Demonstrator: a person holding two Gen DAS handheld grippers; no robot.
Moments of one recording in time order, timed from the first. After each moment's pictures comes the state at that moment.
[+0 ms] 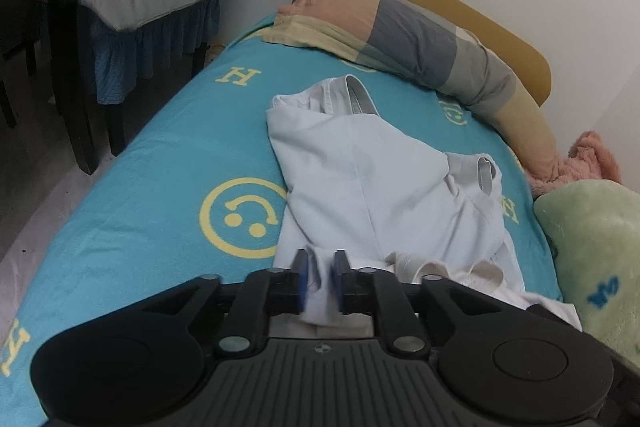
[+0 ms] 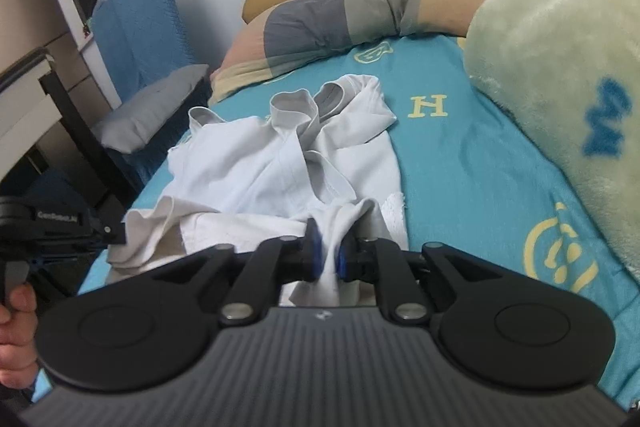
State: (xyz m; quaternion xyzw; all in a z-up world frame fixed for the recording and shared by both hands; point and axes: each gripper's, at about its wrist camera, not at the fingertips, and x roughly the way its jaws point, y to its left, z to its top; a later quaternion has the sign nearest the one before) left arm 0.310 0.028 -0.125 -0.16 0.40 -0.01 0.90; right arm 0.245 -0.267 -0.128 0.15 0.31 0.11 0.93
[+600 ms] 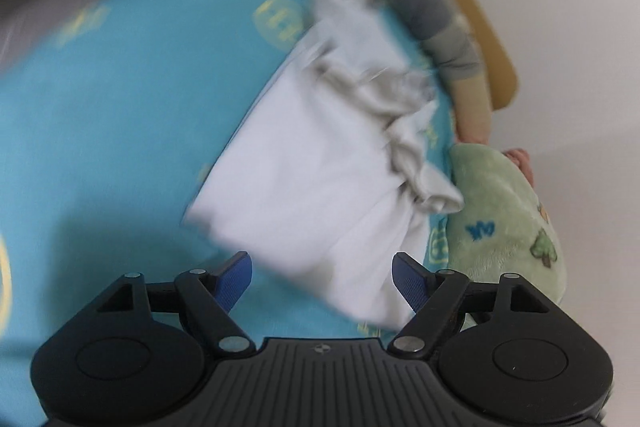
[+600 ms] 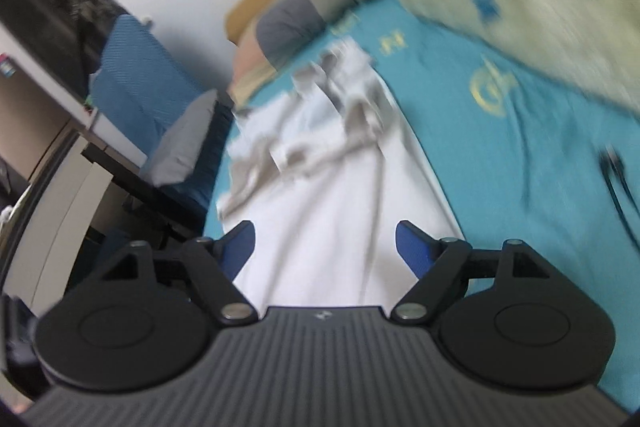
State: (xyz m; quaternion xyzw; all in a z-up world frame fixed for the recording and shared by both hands) left arm 0.139 0.051 -0.135 -0.43 0.48 -0.05 0.76; right arm 0.098 -0.277 -0.102 0.34 0.36 0.07 0.87
